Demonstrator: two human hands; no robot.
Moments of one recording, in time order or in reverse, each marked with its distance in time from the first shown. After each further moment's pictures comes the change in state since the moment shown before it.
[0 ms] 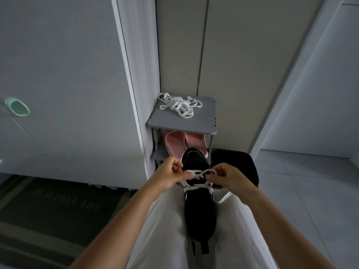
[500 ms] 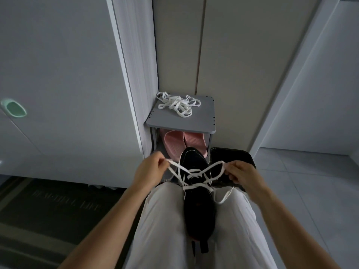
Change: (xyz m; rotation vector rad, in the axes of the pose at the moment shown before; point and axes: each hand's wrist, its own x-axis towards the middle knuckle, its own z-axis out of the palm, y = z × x) left_hand 0.008 -0.006 -0.025 0.486 0.348 0.118; right_hand 0.004 0.015 -0.024 0.198 0.215 0.002
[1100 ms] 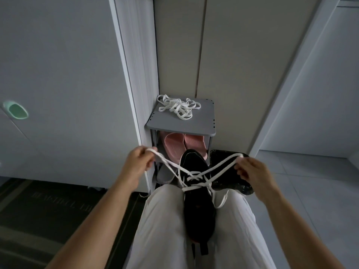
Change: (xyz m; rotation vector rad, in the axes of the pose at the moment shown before) left_hand 0.005 0.002 -0.033 -0.689 0.044 -0.206; right_hand 0.003 -0.007 -0.017 0.169 0.127 -0.038
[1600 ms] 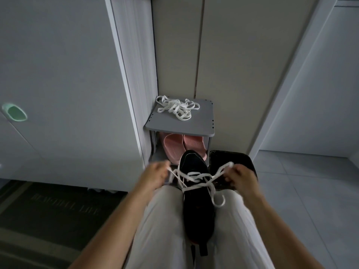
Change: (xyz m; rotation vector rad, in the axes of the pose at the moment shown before) left_hand -0.012 -0.022 0.035 0.083 -0.107 -0.132; right_hand -0.010 0.019 0.025 -0.109 0.036 -0.010
